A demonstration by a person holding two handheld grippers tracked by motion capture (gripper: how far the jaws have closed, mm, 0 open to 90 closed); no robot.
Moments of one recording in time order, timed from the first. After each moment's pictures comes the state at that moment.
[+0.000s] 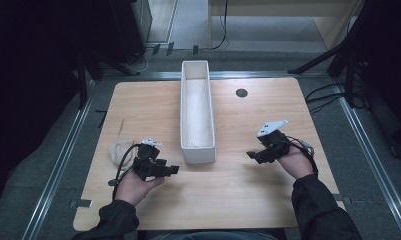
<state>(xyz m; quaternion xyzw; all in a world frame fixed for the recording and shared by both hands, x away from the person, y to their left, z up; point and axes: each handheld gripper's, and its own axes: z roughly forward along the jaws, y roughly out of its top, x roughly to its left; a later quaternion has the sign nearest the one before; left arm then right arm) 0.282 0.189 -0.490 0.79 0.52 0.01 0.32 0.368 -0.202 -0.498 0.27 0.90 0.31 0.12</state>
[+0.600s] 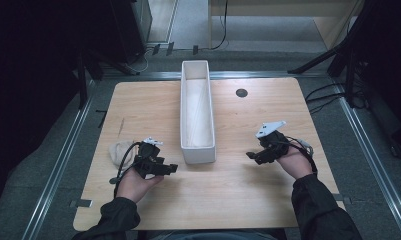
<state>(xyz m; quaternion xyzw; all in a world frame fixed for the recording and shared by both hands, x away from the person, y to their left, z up) 0.289 0.191 -0.493 0.80 0.52 0.05 0.30 0.367 -0.199 -0.498 0.25 0.91 0.30 0.13</state>
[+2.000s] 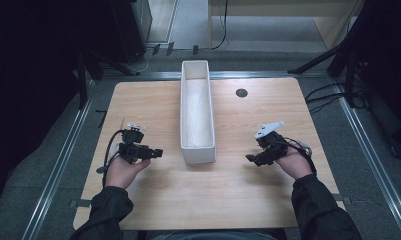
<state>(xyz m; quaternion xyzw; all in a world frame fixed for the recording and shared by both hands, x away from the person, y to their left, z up) 0.320 0.240 -0.477 0.75 0.59 0.06 0.28 0.368 -0.198 -0.505 0.27 0.91 0.29 0.11</state>
